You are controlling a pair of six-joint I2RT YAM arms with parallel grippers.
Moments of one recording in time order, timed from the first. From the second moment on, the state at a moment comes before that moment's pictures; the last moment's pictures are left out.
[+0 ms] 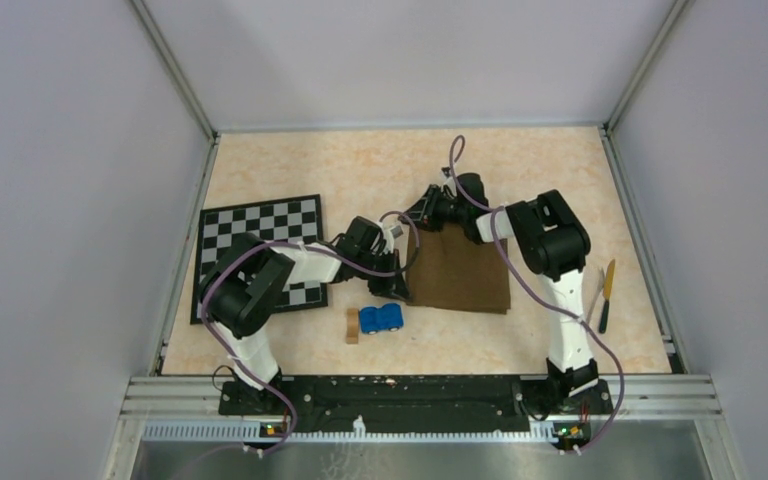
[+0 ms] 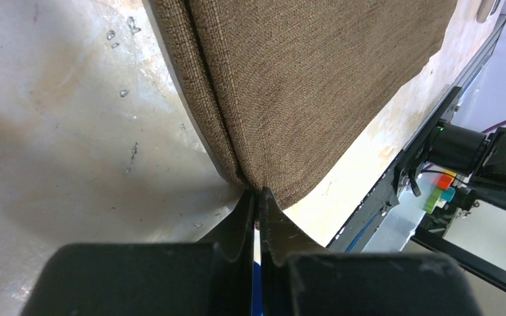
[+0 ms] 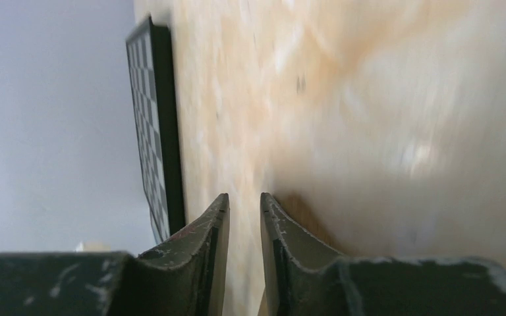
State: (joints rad) left arm -0.61 1.80 0.84 0.02 0.62 -0.63; right arm 0.39 2.22 1.16 0.57 -0.66 0.97
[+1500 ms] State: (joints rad) left arm -0.60 1.67 0.98 -0.24 0.39 -0.51; right arm 0.02 1.55 0.91 -0.13 -0.57 0.51
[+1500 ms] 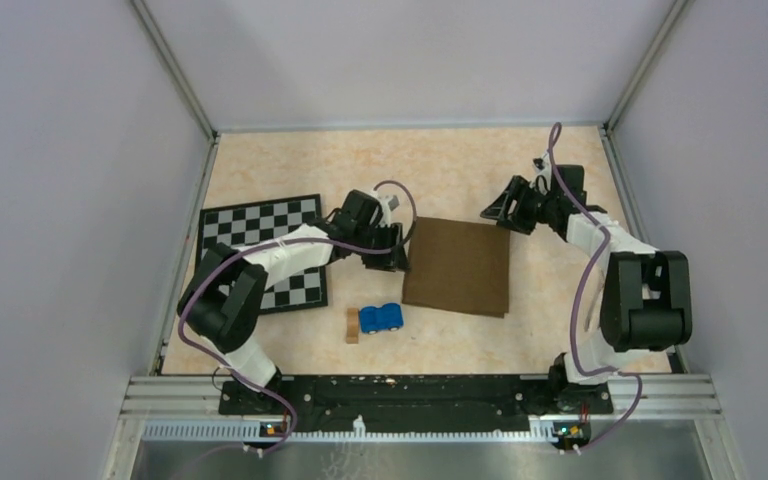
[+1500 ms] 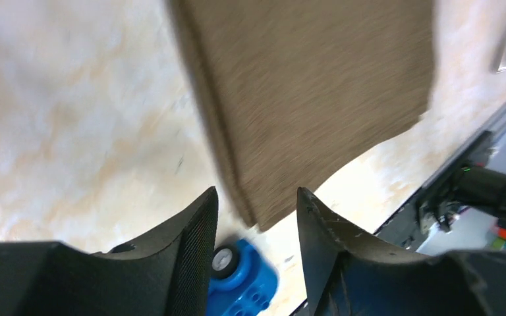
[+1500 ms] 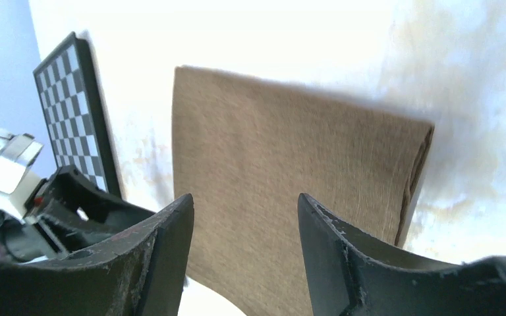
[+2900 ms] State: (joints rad) left arm -0.51 1.80 0.97 -0.02 0.52 -0.51; right arm -0.02 1.74 0.91 -0.07 -0.65 0.51
